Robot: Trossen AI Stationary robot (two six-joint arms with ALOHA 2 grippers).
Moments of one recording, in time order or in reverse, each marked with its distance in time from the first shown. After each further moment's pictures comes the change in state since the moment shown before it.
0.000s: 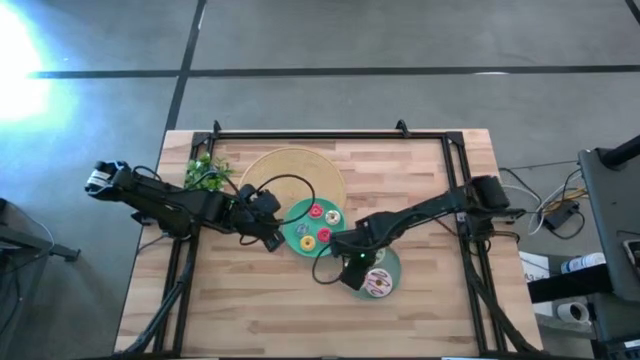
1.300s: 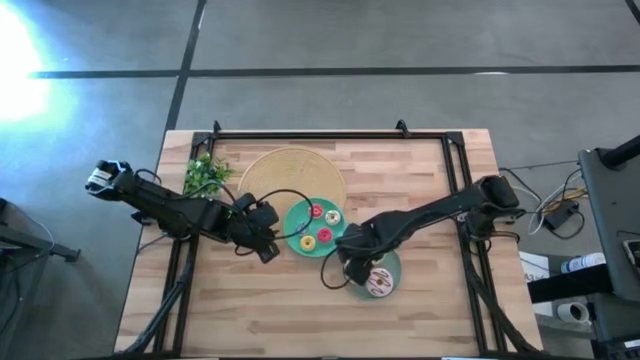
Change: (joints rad) left arm -0.078 0.000 -0.051 0.015 0.025 0.008; right arm 0.058 -0.060 0.140 -0.307 0.280 0.096
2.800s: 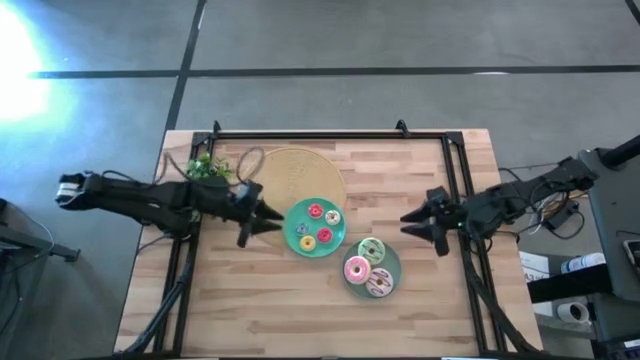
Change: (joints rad) left arm 0.290 -0.431 -0.426 0.800 0.608 0.260; right arm 0.133 -1.173 -0.791 0.687 0.340 -0.158
